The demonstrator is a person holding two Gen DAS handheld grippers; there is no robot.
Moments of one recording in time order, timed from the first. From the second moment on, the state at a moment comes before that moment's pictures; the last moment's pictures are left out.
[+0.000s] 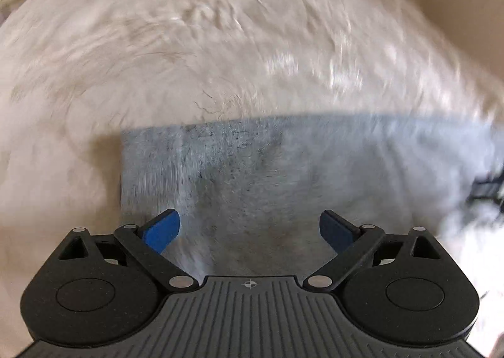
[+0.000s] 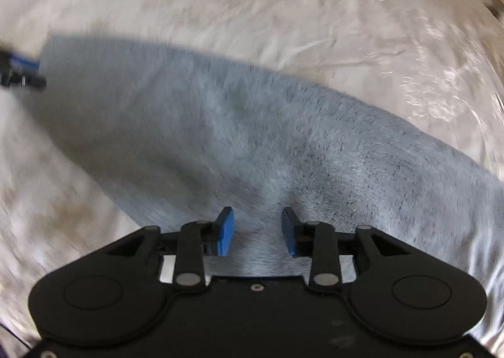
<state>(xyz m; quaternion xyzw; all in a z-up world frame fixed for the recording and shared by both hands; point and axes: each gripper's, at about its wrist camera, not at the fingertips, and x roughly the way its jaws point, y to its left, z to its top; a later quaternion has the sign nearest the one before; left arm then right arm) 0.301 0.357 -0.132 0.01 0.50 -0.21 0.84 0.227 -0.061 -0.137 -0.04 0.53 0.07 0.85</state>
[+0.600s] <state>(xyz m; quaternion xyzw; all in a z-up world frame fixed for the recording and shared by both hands) 0.277 0.413 -0.182 -0.25 0.49 -0.14 0.82 0.187 0.025 -0.127 0.08 0.53 0.11 0.84</state>
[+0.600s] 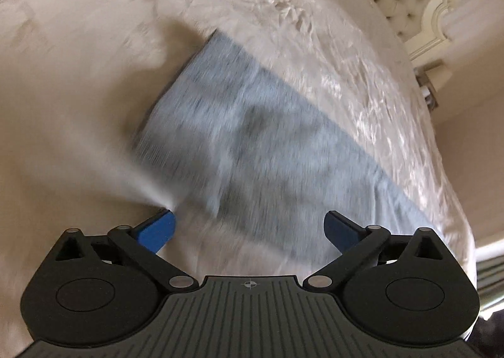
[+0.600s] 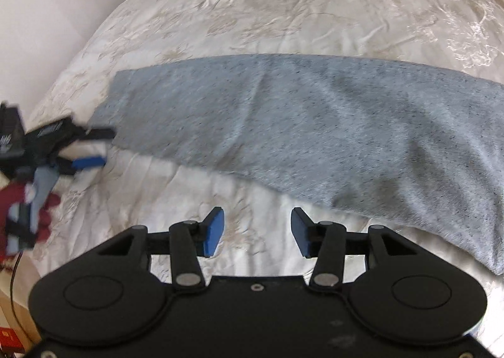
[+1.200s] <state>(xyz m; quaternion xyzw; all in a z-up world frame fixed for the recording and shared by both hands) 0.309 0.413 -0.176 -0.22 0.49 -0.12 0.84 0.231 0.037 -0.120 0.10 0.49 0.06 0.86</state>
